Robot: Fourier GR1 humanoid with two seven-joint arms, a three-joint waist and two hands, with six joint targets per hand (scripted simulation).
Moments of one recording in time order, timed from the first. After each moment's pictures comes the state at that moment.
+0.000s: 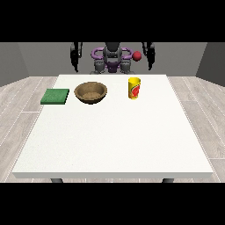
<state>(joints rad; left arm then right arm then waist) 0.01 0.06 -0.03 -1.56 -0.01 -0.04 -0.01 0.01 -0.10 0.03 -1.59 -0.01 0.02 0.01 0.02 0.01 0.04</state>
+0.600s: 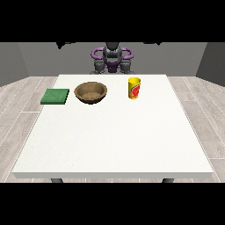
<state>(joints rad) -0.11 0.12 0.12 -1.70 0.14 -0.04 0.15 0.02 -0.22 -0.13 -1.69 -0.19 0.15 0.08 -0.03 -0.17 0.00</state>
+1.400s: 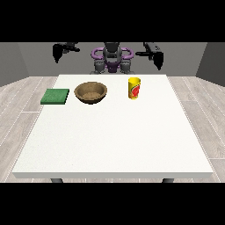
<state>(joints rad) -0.21 0.12 0.21 -1.45 0.12 -0.06 -0.23 -0.06 -0.22 -0.19 -1.63 -0.21 0.22 -0.08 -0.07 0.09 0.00</state>
